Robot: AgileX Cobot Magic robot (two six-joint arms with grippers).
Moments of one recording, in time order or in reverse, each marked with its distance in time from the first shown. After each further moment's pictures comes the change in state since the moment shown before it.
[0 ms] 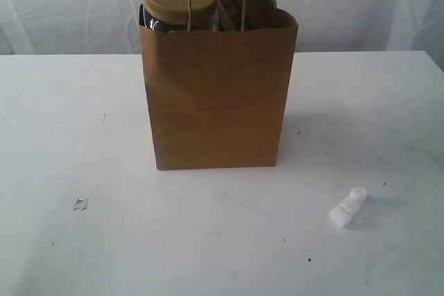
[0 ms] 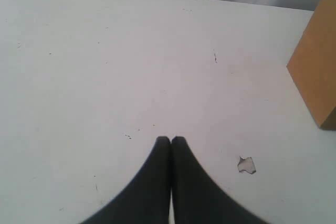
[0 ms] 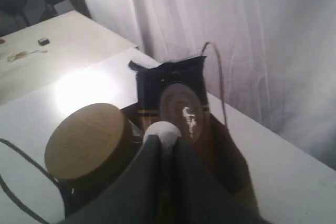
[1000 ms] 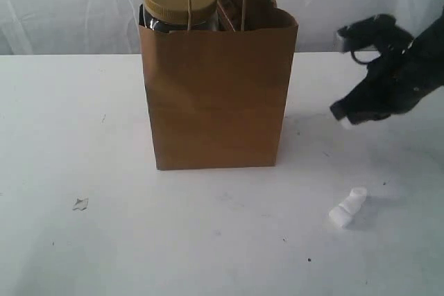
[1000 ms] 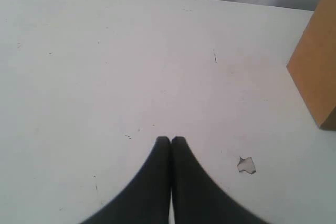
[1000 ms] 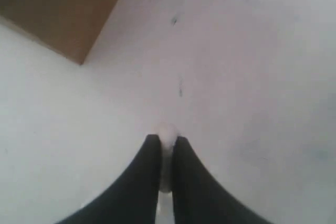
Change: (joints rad) left arm 0.000 0.000 0.000 0.000 0.000 0.000; right arm 0.193 -0.252 0.670 -1.101 -0.495 0.678
